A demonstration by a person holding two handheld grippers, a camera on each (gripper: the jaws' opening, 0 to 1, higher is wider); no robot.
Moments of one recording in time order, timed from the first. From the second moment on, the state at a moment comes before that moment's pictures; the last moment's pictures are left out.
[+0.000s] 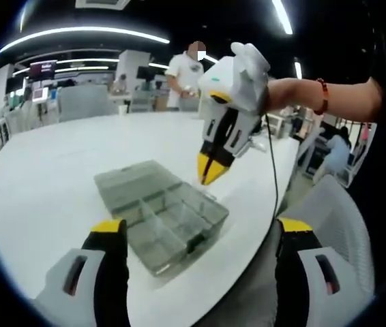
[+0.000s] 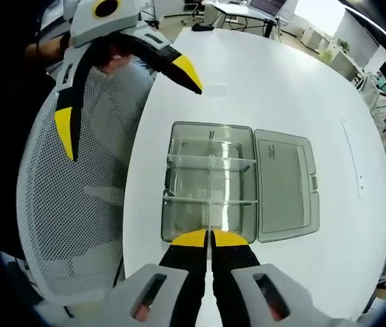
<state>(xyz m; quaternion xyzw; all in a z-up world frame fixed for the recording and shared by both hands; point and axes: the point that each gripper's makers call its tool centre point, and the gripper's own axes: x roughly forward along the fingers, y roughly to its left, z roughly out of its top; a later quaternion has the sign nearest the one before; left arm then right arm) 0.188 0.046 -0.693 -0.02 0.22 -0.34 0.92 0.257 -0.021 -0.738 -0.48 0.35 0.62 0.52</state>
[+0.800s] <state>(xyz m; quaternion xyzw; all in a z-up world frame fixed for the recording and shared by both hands) 0.189 0.047 -0.694 -0.03 0.22 -0.34 0.92 0.258 -0.016 -0.745 -0.44 0.37 0.62 0.53</state>
